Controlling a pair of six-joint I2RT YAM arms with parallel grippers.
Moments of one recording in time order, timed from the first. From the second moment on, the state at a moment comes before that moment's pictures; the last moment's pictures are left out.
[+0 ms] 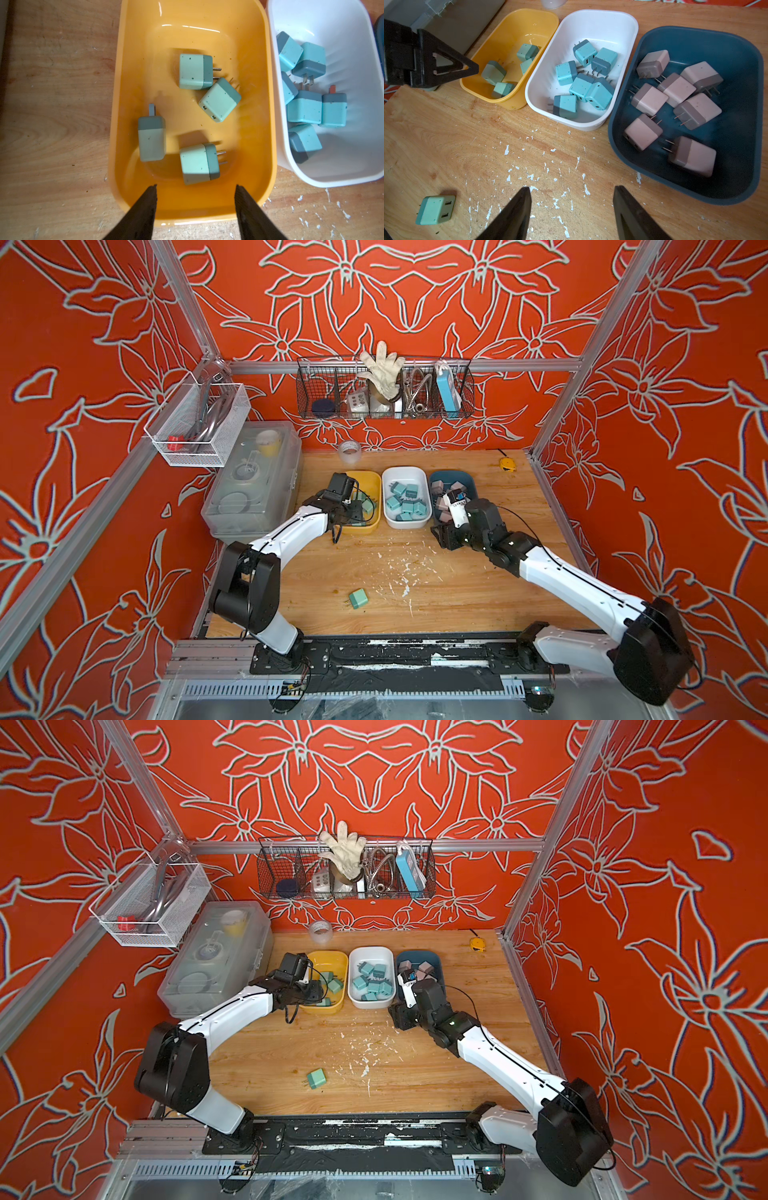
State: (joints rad) left arm -0.30 1.57 1.09 -0.46 -0.07 -0.38; right arm 0.61 1.19 0.80 -0.28 -0.04 0.21
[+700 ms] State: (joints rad) left arm -0.45 1.39 1.04 -0.55 -0.08 -0.36; right arm 0.61 1.22 0.80 -0.27 -0.04 0.21
